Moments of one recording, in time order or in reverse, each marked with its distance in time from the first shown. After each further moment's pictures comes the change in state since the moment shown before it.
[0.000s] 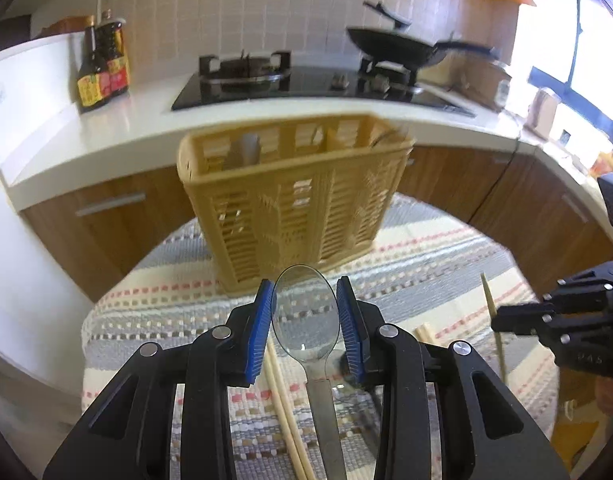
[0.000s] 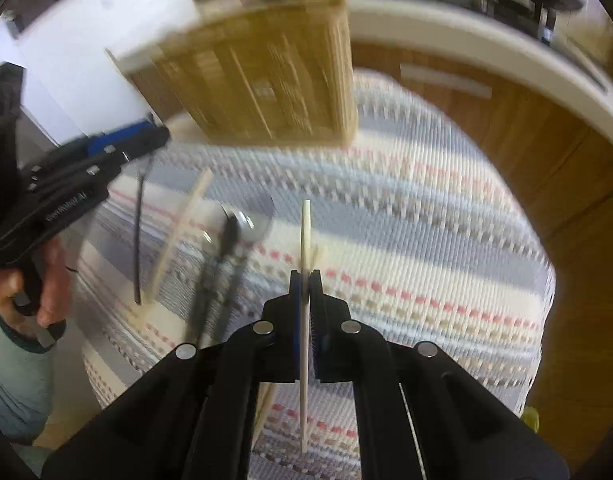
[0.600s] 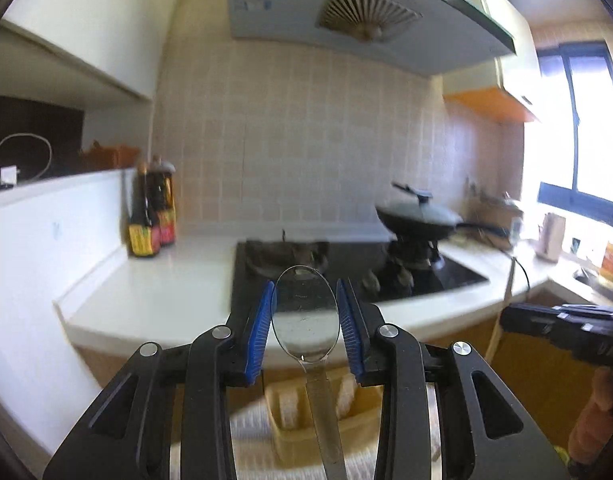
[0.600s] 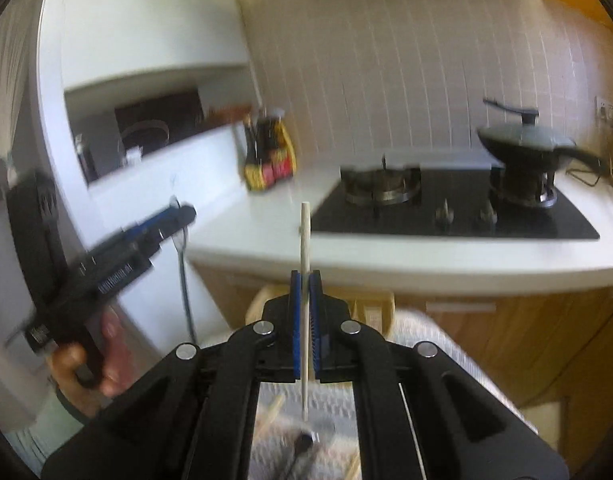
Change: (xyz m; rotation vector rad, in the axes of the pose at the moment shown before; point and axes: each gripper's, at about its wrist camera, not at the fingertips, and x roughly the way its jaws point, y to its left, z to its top) left arm -0.105 0.022 0.126 -0.035 -0.527 0.126; right arm -0.122 0.037 0.139 0.015 -0.571 0.090
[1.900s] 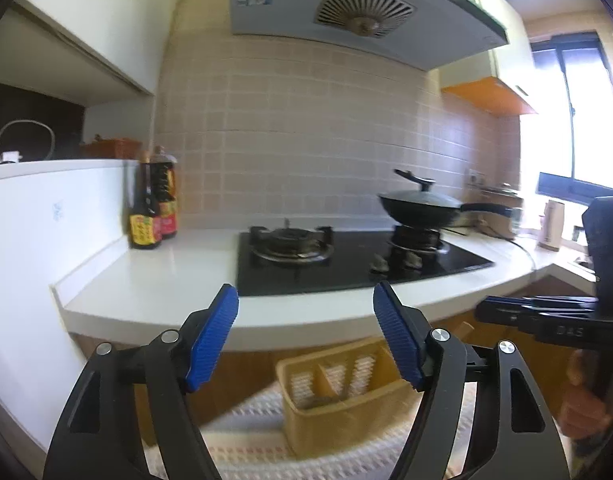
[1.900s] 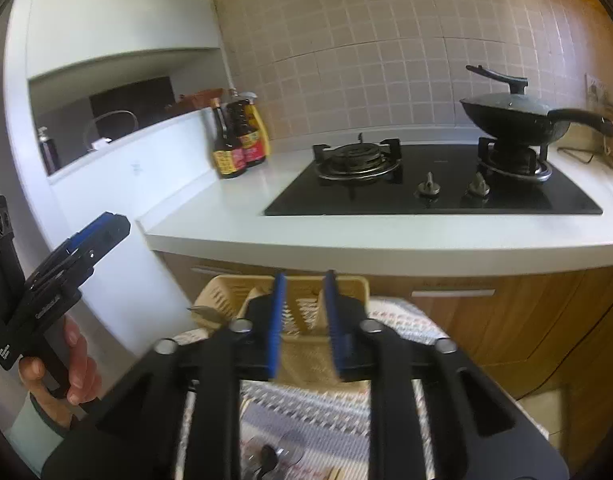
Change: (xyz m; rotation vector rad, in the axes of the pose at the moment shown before) left arm -0.010 0.016 -0.051 0.024 0.021 -0.036; right arm 0.033 -0.045 -0.059 0.014 0.066 -0.028
